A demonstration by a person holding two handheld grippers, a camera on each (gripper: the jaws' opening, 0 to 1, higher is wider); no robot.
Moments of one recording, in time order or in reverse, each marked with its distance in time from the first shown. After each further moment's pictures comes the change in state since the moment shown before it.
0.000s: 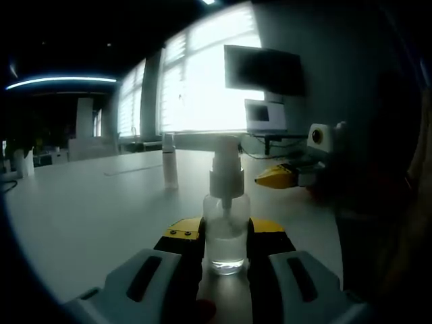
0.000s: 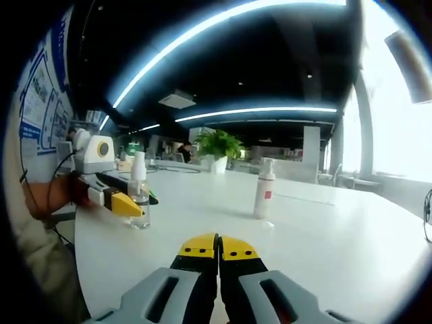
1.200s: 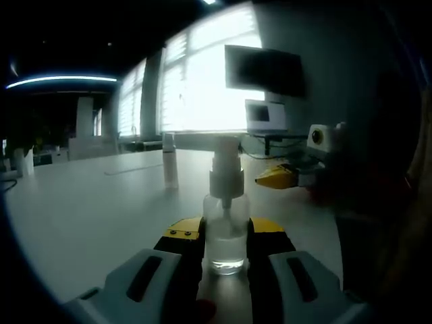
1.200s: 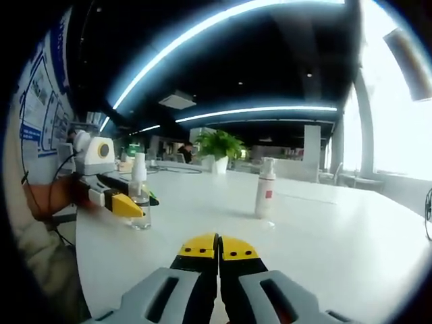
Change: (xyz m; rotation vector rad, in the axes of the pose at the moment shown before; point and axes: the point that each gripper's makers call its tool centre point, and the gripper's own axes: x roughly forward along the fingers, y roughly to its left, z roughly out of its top) left arm 0.000 -0.001 0.000 -0.006 0.001 0.000; right arm 0.000 0.001 0.000 0.009 -0.002 0.010
